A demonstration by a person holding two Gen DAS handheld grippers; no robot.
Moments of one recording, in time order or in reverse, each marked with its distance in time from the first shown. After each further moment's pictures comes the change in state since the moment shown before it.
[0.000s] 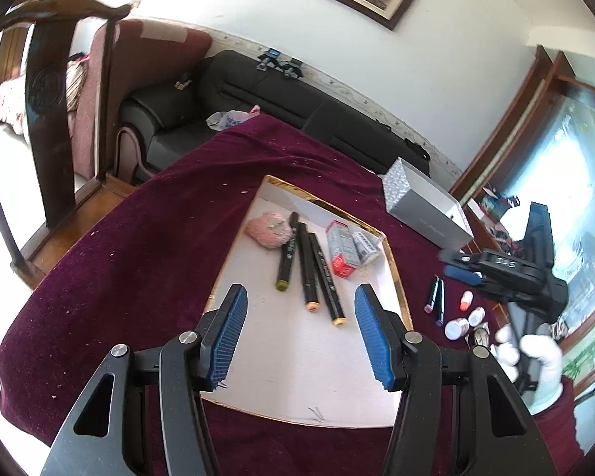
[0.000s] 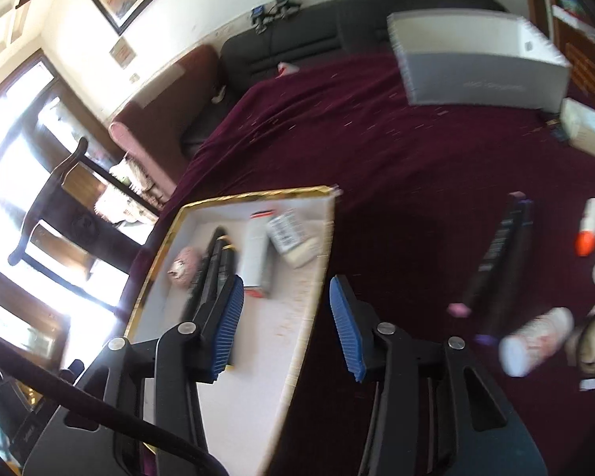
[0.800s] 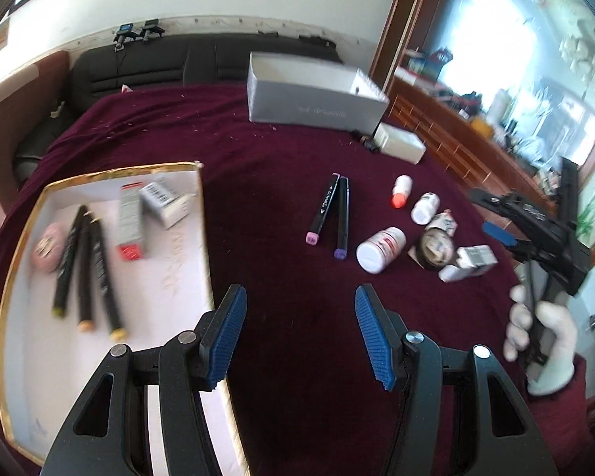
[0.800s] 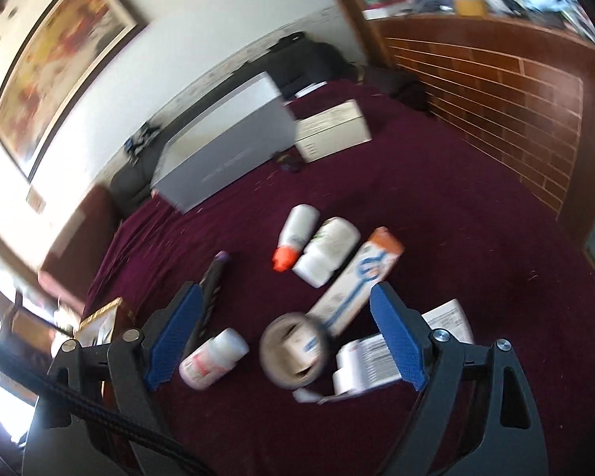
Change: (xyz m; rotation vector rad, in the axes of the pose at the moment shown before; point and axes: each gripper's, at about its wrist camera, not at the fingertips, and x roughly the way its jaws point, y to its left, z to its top) left arm 0.132 -0.233 -0.037 0.431 0.295 -0.075; right arm -0.132 -0.230 -0.061 0.409 -0.368 -0.229
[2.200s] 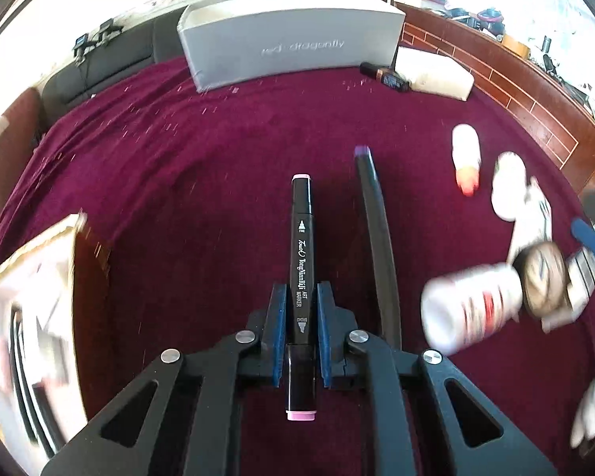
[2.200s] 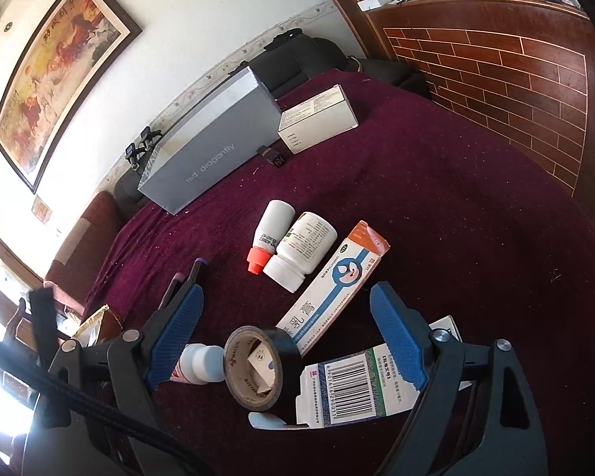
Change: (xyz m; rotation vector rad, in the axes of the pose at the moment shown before) left arm 0.144 -0.037 0.046 0.183 0.186 0.163; right arm 0.026 -0.031 -0.004 0.016 0.011 0.042
